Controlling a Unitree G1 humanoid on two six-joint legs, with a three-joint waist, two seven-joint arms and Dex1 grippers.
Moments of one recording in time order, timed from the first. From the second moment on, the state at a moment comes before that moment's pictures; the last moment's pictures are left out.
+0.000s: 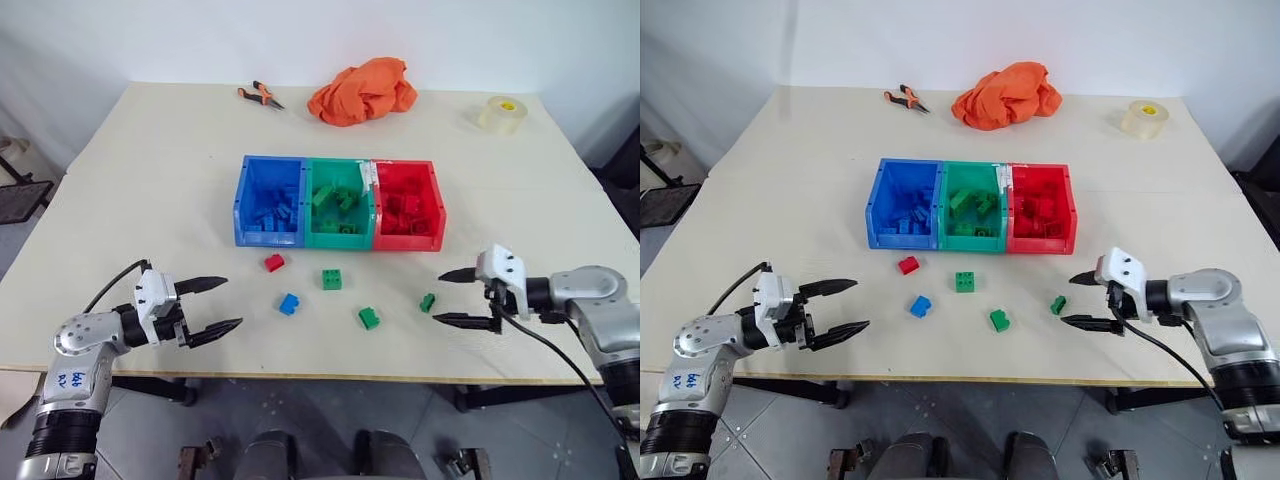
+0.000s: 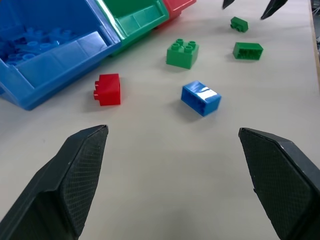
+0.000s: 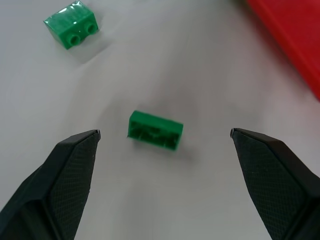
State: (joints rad) left arm -0.12 0.65 0.20 0.16 -0.42 -0.05 -1.17; right arm -0.43 -0.84 0.08 0.30 0.22 0.11 1.31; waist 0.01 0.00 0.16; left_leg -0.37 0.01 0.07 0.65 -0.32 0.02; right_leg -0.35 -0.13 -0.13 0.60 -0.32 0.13
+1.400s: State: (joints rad) left arm -0.11 0.60 0.21 0.09 -0.43 -0.06 -1.08; right arm -1.10 -0.34 0.08 0.83 0.12 0.06 0.93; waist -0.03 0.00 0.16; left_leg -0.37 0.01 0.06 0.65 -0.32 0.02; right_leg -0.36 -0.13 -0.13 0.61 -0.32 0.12
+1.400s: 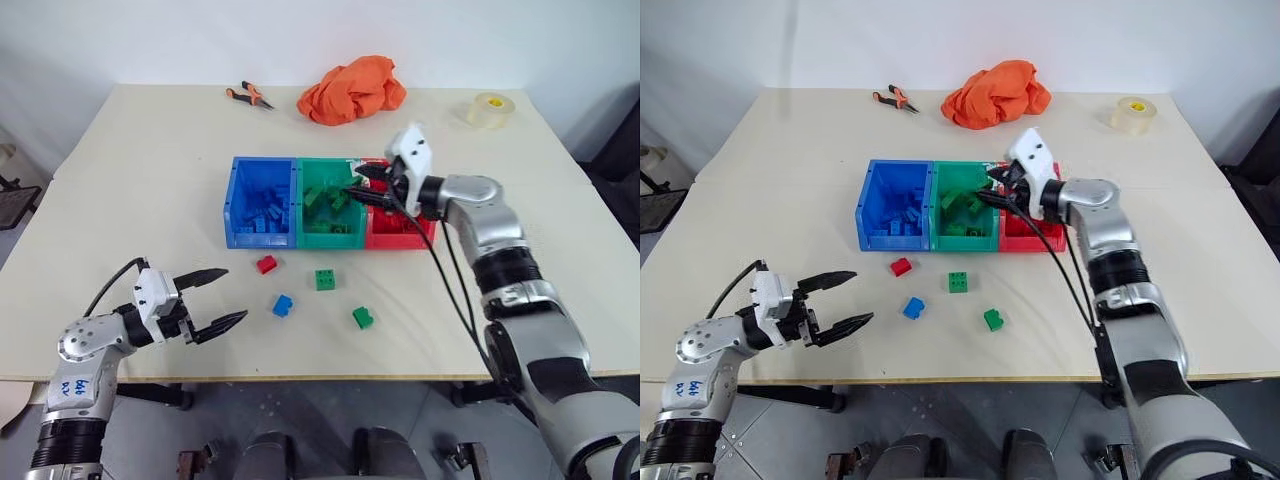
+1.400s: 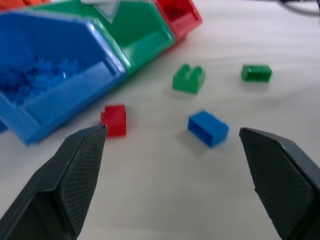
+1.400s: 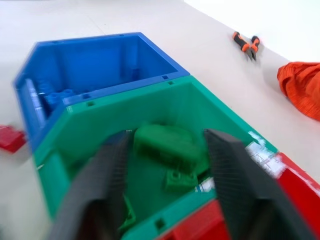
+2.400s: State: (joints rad) left arm -0.16 0.63 0.22 0.21 -0.43 -0.09 -1.17; right arm -0.19 -0.91 -0.07 -0.07 0.34 0.30 1.32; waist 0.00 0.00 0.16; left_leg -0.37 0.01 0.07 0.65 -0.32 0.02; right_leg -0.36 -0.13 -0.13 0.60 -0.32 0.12
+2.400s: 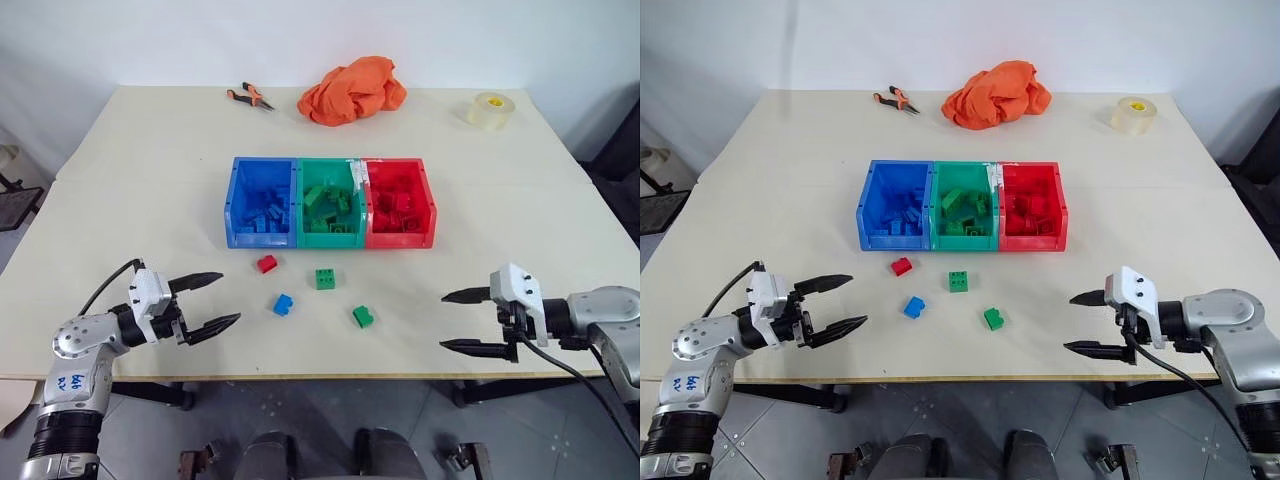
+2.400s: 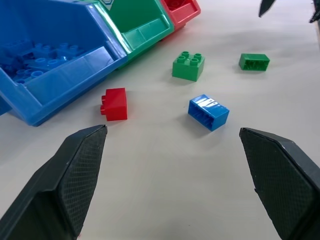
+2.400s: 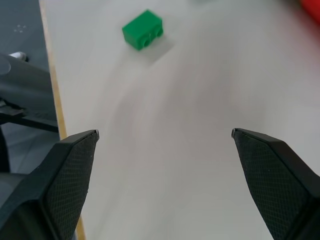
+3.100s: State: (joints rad) left arm -0.09 0.63 0.20 0.08 -0.44 -0.05 -1.11; right arm -0.49 -0.57 0.28 0.16 0.18 0.16 1.26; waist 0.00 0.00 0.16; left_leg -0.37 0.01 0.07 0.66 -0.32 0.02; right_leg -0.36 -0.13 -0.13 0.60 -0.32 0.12
